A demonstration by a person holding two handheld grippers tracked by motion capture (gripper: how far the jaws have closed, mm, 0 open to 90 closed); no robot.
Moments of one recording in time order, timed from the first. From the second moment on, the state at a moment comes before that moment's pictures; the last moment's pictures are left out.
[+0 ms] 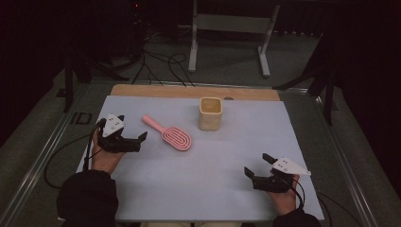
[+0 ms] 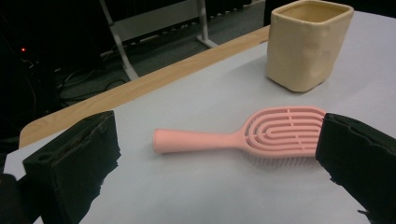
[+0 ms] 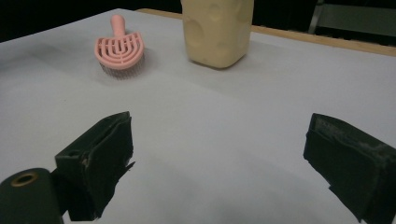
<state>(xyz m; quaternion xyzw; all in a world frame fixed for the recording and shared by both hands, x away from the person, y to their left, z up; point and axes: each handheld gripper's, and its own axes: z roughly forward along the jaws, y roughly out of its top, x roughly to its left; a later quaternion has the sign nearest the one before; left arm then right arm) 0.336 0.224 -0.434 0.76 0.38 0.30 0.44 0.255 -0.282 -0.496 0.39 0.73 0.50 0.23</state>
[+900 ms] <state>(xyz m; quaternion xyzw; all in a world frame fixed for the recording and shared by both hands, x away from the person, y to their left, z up) 0.372 0.209 -0.430 0.76 0.39 0.29 0.43 0.256 -0.282 -0.497 0.40 0.73 0.50 0.23</state>
